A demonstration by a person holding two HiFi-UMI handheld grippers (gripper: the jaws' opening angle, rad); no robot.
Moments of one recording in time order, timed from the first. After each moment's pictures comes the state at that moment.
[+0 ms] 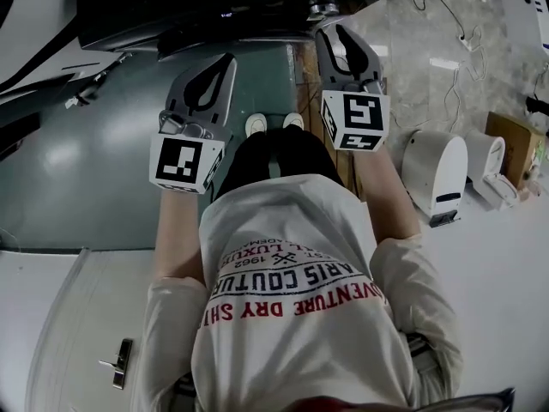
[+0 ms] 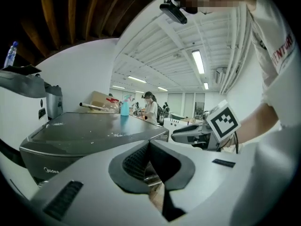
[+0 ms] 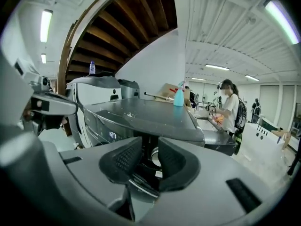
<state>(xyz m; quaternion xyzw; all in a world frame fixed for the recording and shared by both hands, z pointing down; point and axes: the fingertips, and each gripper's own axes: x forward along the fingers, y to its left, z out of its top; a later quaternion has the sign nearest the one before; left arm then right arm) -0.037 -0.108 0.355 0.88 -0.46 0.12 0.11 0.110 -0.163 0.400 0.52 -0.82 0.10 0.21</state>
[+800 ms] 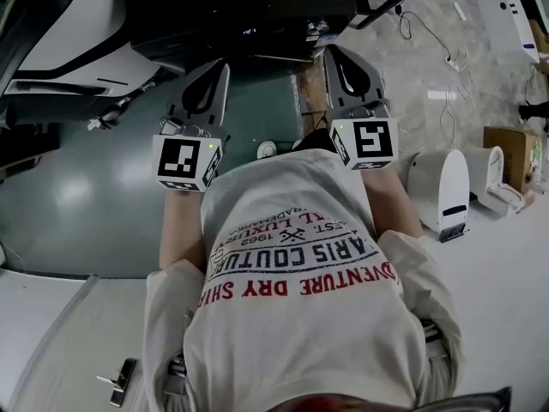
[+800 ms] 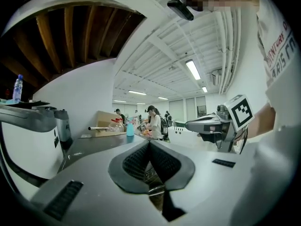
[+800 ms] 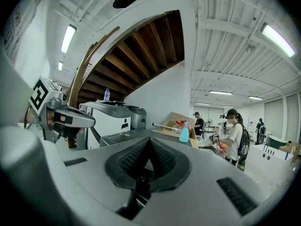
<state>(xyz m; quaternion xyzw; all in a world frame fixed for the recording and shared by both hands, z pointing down) -0.079 -0.067 0.246 0.87 -0.48 0.08 0.03 0.082 -0.092 0.245 0.51 -0.86 -0.02 0.10</state>
